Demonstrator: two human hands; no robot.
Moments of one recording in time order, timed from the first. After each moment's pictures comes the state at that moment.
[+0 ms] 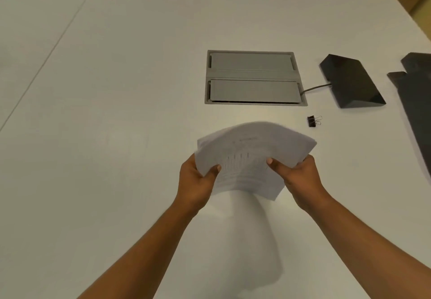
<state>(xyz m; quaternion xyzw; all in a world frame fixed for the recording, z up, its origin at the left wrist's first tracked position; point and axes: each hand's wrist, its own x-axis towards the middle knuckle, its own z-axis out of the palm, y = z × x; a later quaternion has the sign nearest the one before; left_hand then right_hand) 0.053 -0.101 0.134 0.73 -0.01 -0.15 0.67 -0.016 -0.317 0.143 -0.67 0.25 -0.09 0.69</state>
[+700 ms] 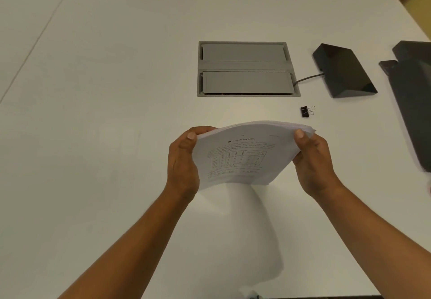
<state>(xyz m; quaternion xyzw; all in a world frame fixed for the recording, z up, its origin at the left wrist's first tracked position) 0.059 -0.111 0.177 0.64 -0.10 -0.09 0.75 -0.019 -0.327 0.177 -0.65 0.20 -0.13 0.72</state>
